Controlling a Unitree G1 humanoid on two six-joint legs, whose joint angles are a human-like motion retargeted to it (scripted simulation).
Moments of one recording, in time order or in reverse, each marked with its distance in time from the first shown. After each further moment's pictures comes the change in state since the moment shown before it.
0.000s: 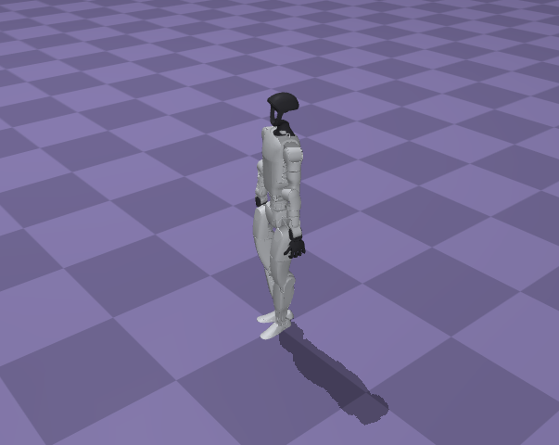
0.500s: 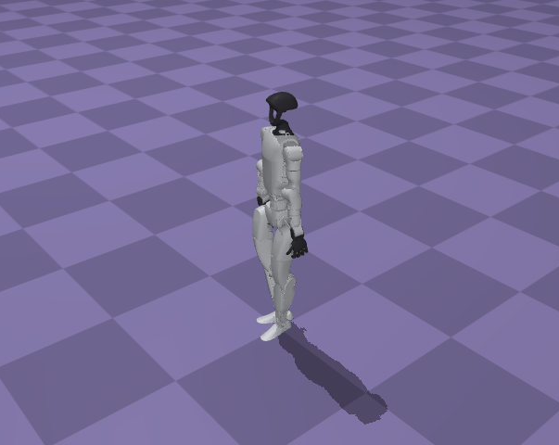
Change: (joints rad) left arm 0.000 -0.005 -0.006 0.022 0.002 -0.002 0.047; right arm 0.008 -0.024 -0.009 0.055 -0.030 0.013 -0.020; waist -0.037 0.006 0.004; left_leg -0.017 0.000 -0.040 0.006 0.019 -0.012; right_leg 0.002 -0.007 -0.049 -0.008 -0.002 -0.003
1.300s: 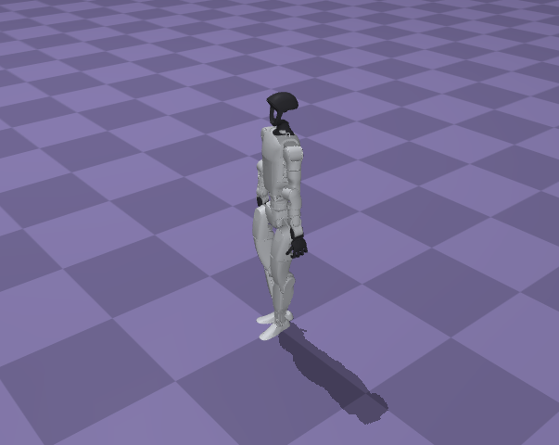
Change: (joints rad) left arm 0.000 -0.004 0.002 -0.002 -0.005 0.000 -0.004; right arm 0.002 0.009 0.008 -0.019 -0.001 -0.006 0.008; waist 0.023 0.007 -0.004; left_leg 0.001 -0.001 0.027 -0.008 0.002 0.011; right_leg -0.006 0.014 0.026 0.000 0.004 -0.007
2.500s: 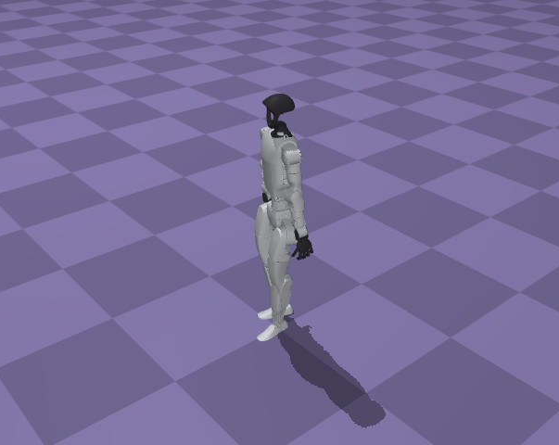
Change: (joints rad) left arm 0.033 0.020 0.000 -0.022 -0.036 -0.033 0.059; right arm 0.082 -0.037 -0.070 -0.035 -0.006 -0.086 -0.049; waist 0.119 -0.015 0.062; left_leg -0.035 0.067 0.106 0.027 -0.013 -0.012; right_leg -0.051 -0.004 0.245 0.098 -0.034 0.056
